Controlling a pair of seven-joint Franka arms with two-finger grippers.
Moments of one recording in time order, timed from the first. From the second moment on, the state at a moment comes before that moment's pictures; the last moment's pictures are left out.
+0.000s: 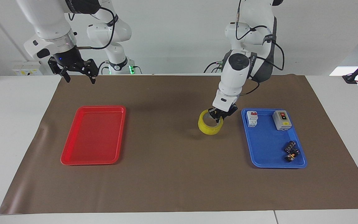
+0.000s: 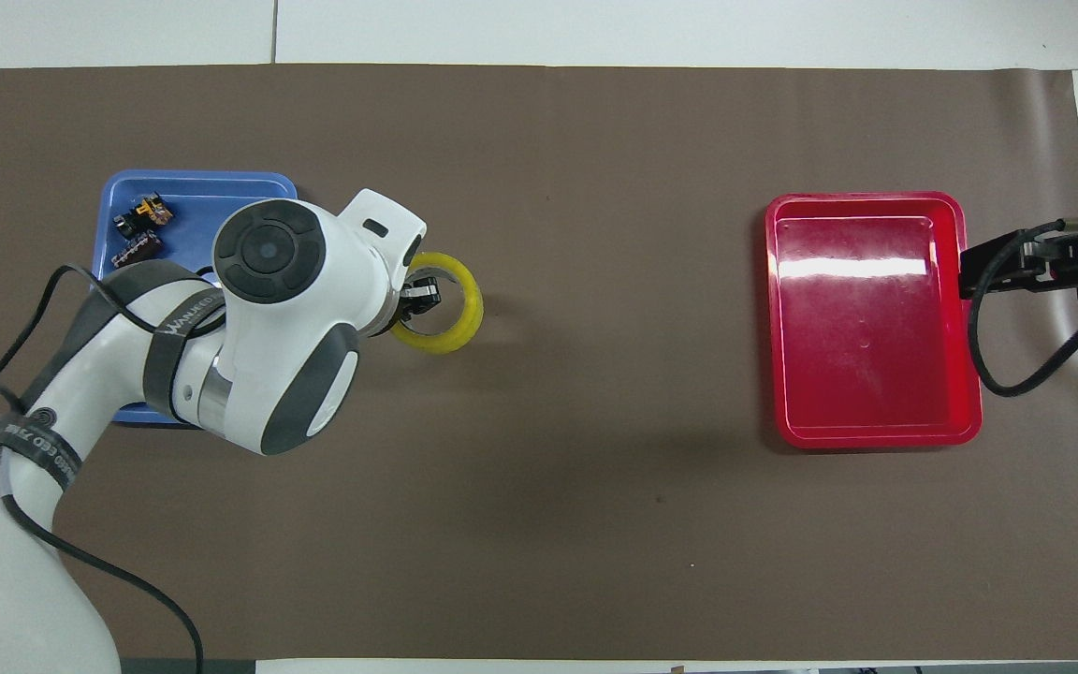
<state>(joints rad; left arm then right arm) -0.45 0.18 -0.07 -1.93 0.05 2.17 -0.71 0.06 -0.03 0.00 -1.56 -0.04 1.50 0.13</state>
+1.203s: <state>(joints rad) -0.54 0.40 -0.07 -1.83 0.18 2.25 -0.91 0.06 -0.03 -0.01 -1.56 -0.04 1.50 0.06</state>
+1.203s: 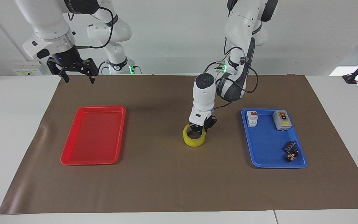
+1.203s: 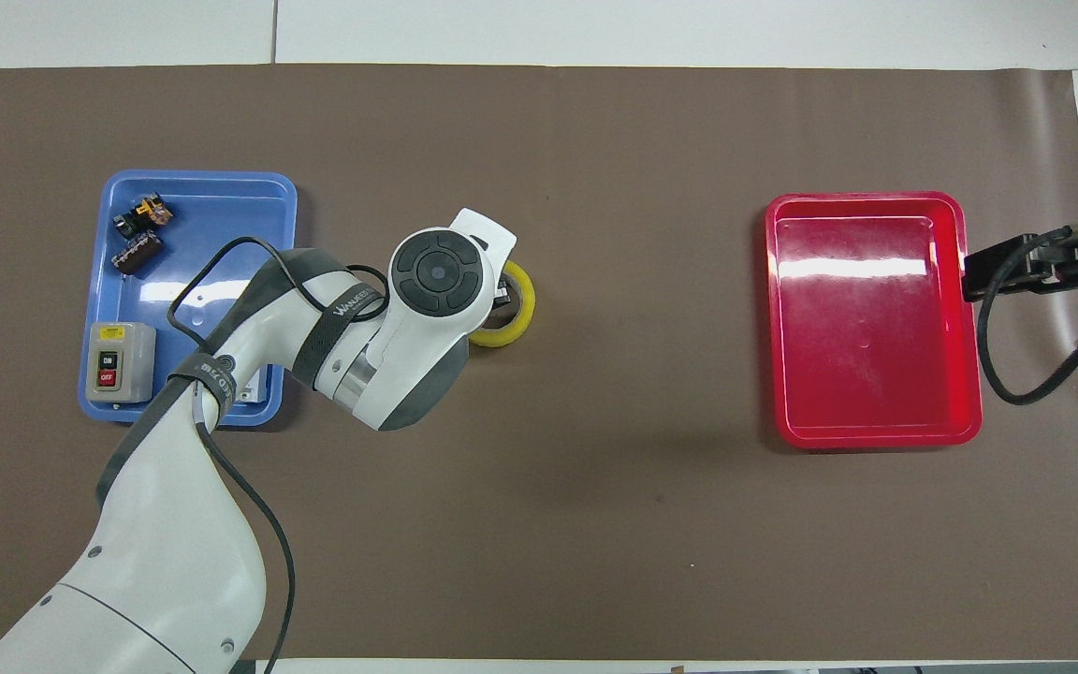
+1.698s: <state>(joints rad) -0.52 0.35 -0.06 -1.83 0.18 2.24 -0.91 0.06 -0.03 -0.01 -1.58 -0.04 1.50 0.06</state>
